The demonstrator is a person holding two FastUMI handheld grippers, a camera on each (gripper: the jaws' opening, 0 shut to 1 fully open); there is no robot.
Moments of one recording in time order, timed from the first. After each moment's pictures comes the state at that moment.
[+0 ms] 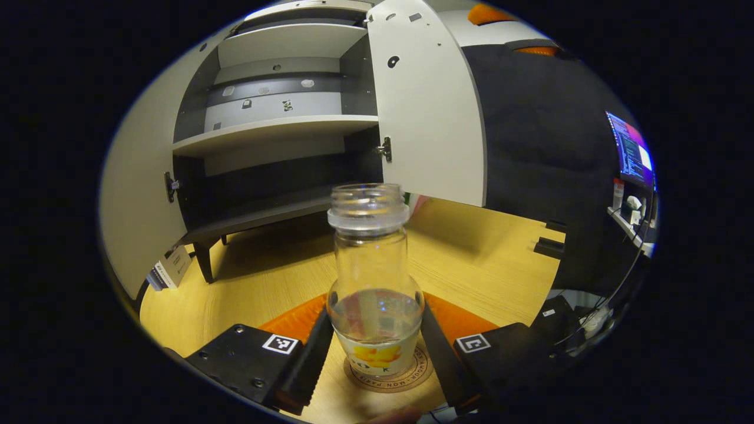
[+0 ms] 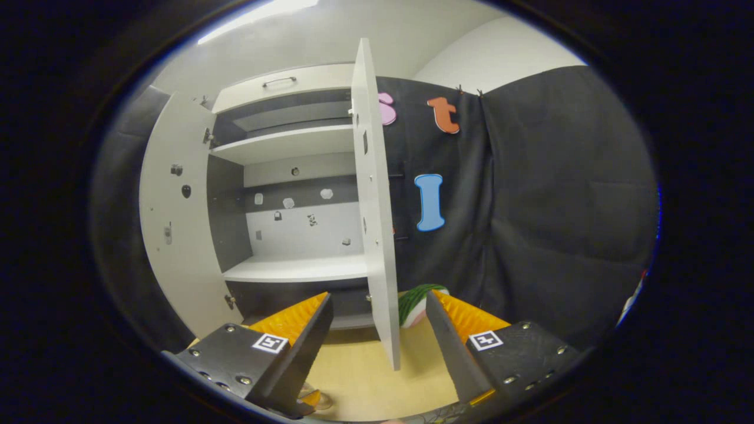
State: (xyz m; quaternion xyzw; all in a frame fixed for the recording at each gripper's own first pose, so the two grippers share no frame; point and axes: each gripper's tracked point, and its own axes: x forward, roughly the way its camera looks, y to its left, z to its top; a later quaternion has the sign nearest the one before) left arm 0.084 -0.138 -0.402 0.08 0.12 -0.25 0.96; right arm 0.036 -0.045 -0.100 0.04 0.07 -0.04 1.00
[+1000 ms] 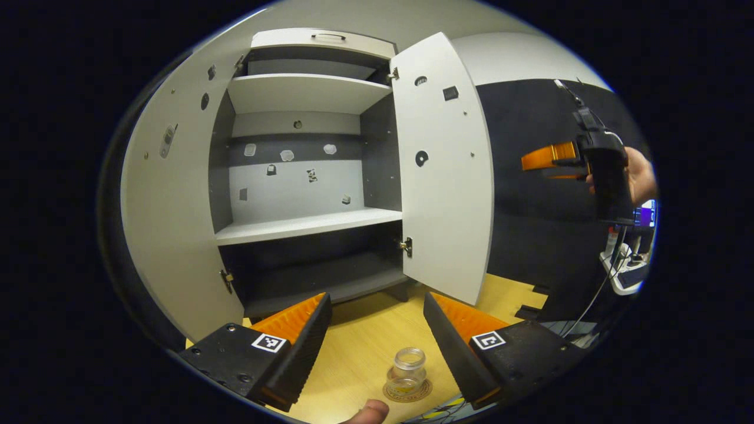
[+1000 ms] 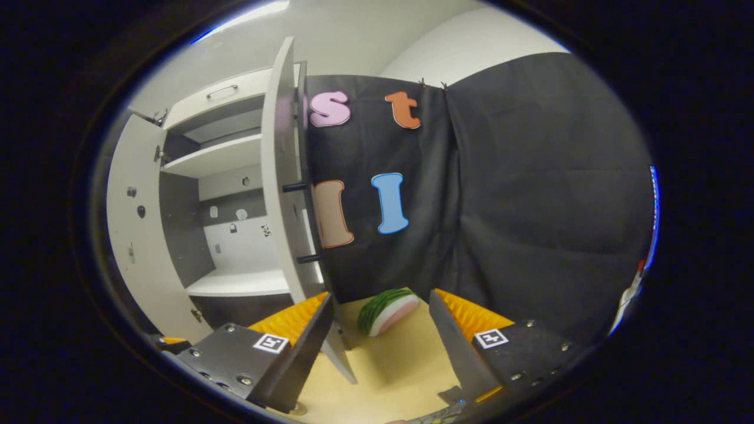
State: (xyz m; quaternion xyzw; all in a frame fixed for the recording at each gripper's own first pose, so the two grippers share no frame) left arm 0.070 -0.082 -0.179 0.04 0.03 -0.24 0.97; right arm 0.083 -0.159 -0.090 0.07 0.06 -0.08 0.99
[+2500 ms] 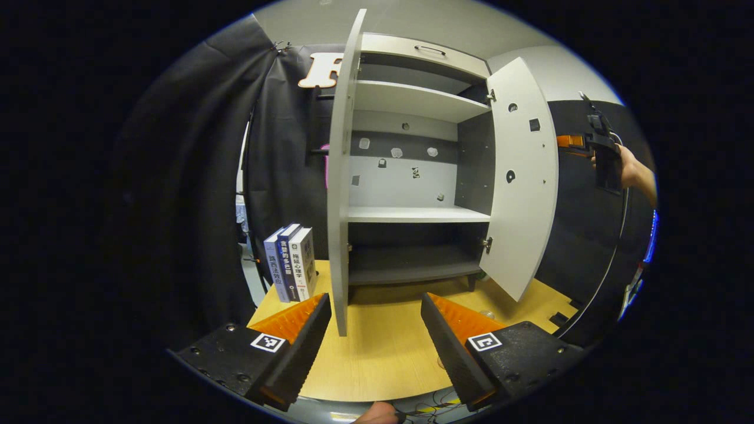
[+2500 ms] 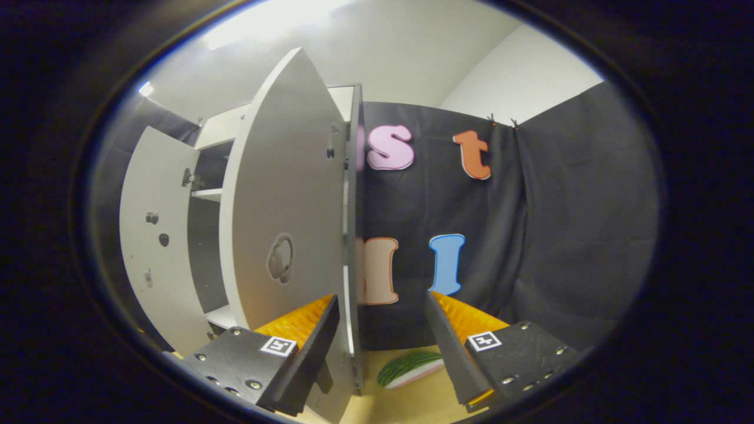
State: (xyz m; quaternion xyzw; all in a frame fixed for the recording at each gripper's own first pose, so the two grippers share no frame) left arm -0.016 0.093 -0.175 -0.02 0.07 -0.05 1.00; right arm 0.196 -0.106 0.055 0.00 -0.03 0.05 1.00
